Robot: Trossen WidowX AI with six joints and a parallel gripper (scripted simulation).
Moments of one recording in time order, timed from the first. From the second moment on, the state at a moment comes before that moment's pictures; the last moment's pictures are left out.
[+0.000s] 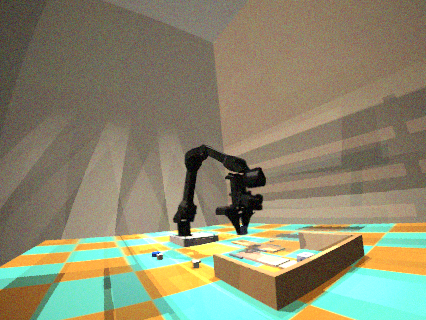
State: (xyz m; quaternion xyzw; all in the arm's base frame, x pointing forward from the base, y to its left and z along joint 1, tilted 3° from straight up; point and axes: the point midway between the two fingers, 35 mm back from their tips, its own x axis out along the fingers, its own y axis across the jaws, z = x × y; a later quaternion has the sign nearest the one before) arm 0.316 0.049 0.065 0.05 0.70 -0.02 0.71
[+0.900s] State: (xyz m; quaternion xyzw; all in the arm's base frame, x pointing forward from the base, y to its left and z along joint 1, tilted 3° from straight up) arm 0.300 0.045 0.098 0.05 0.70 -0.02 0.71
